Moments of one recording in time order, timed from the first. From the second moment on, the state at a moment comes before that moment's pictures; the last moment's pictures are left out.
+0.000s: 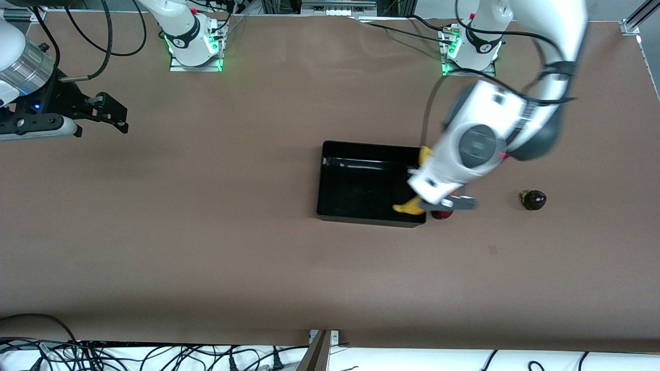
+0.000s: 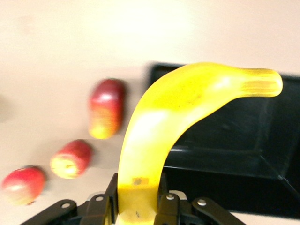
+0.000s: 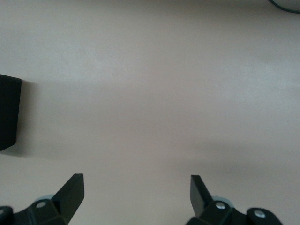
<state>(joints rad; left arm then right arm) -0.19 0.48 -0.17 -1.46 0.03 1.70 -0.44 -0.03 0.01 0.16 -1.61 0.00 1.66 0.04</state>
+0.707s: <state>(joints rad) 0.10 0.64 -0.16 -1.49 0.18 1.77 -0.22 0.06 0.17 0.17 -1.62 0.00 1.67 0.03</state>
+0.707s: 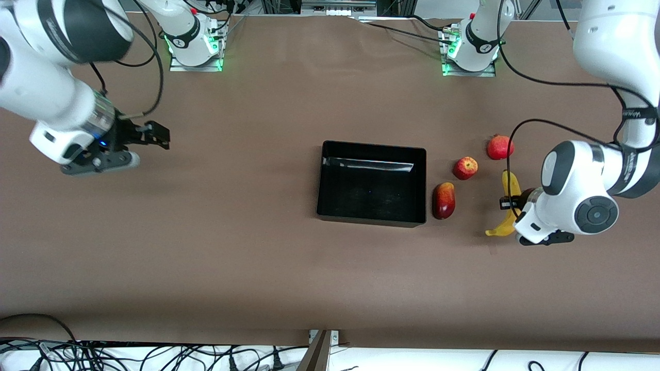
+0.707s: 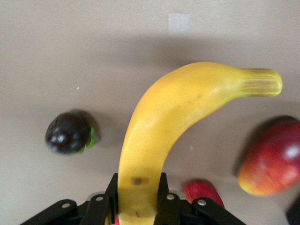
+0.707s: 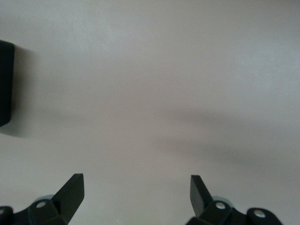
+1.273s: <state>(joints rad) 0.19 0.67 -0.18 -1.72 0.18 2.12 -0.08 0.37 0.35 0.18 -1.63 0.01 1.94 0.48</state>
